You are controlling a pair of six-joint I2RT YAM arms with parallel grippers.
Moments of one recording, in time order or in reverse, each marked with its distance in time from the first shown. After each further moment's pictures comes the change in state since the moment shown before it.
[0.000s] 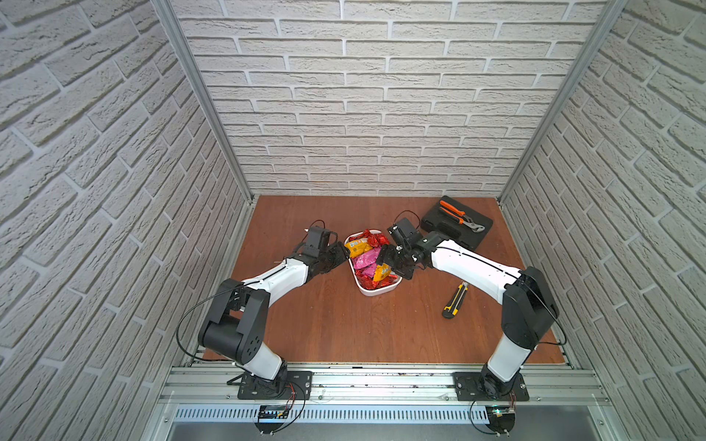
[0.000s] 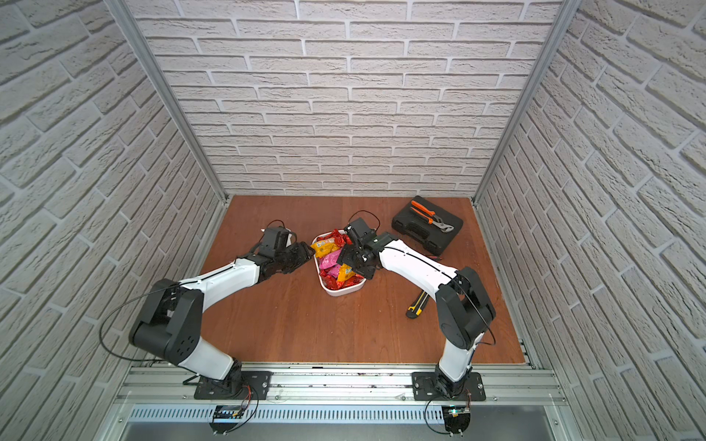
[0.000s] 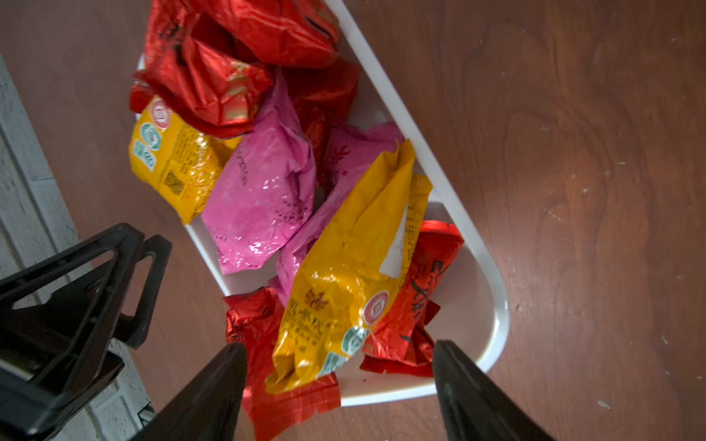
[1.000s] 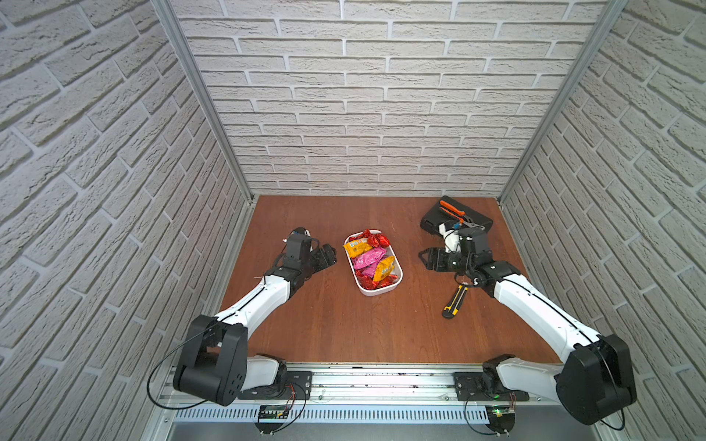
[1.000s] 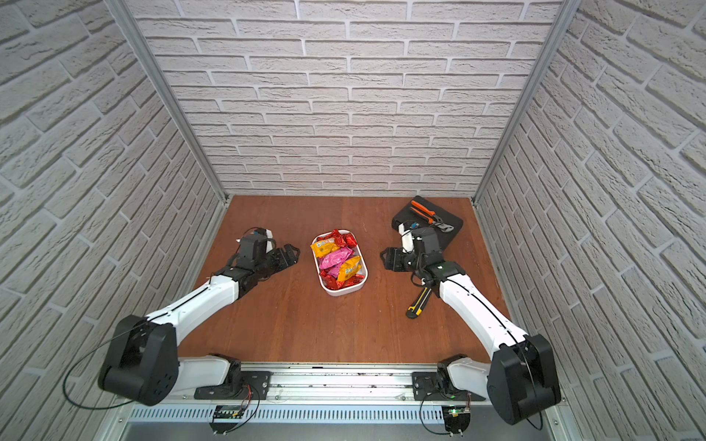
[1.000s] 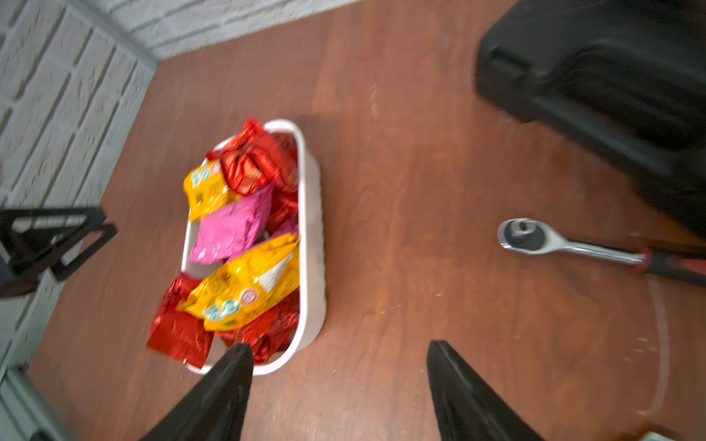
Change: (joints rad) left arm 0.091 -0.227 -0.157 0.000 -0.074 0.141; right arm -0.301 -0.518 -0.505 0.354 -0.142 -0.727
